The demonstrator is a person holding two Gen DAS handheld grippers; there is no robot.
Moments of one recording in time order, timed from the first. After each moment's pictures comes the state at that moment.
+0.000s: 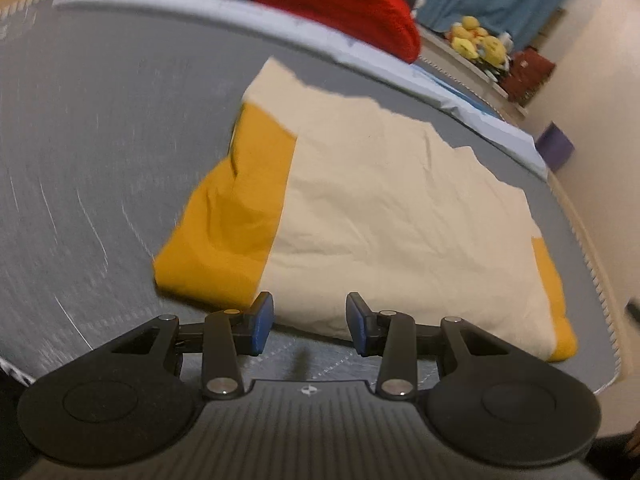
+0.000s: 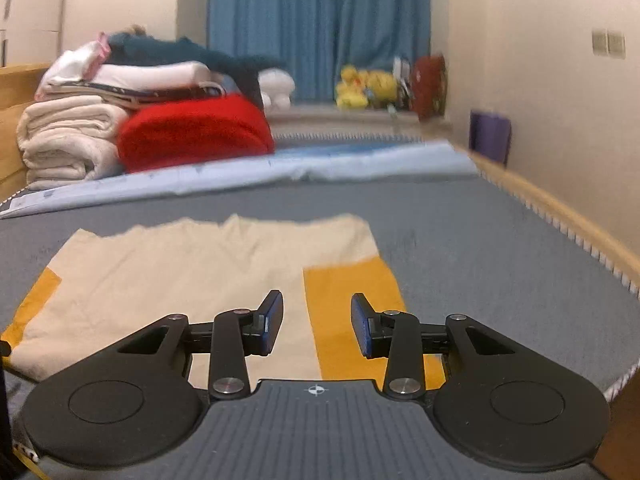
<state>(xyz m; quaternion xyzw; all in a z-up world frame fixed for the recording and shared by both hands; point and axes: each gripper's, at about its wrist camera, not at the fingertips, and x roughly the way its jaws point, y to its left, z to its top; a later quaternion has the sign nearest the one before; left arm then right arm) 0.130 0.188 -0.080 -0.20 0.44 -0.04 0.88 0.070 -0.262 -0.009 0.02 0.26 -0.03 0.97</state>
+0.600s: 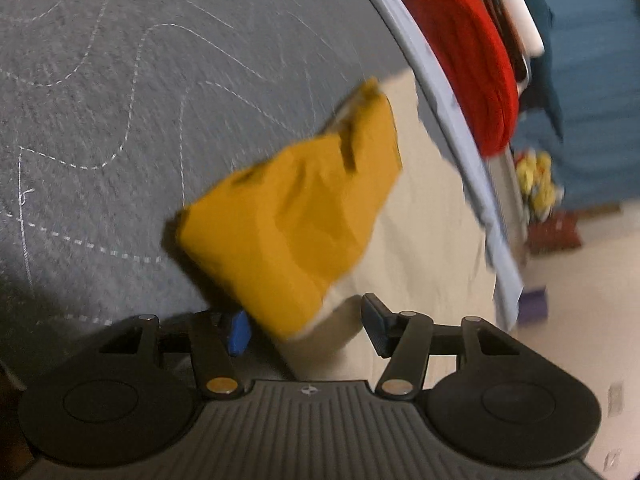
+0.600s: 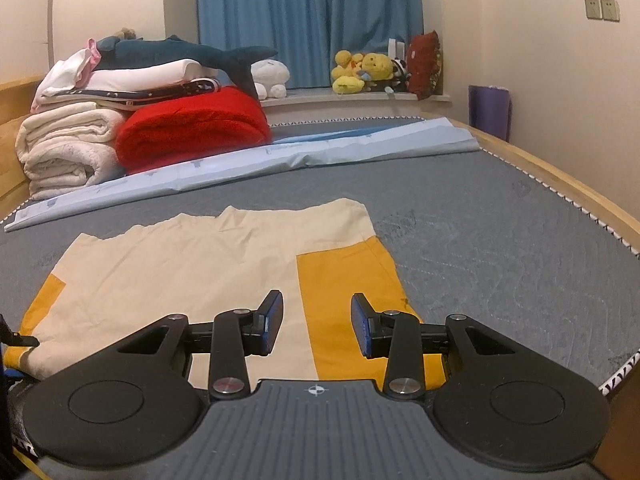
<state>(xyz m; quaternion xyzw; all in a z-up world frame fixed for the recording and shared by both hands) 0.156 0.241 -0.155 -0.50 0.40 0.05 0.77 0.086 -0.274 -0.018 0.05 0.27 -0.02 0.96</state>
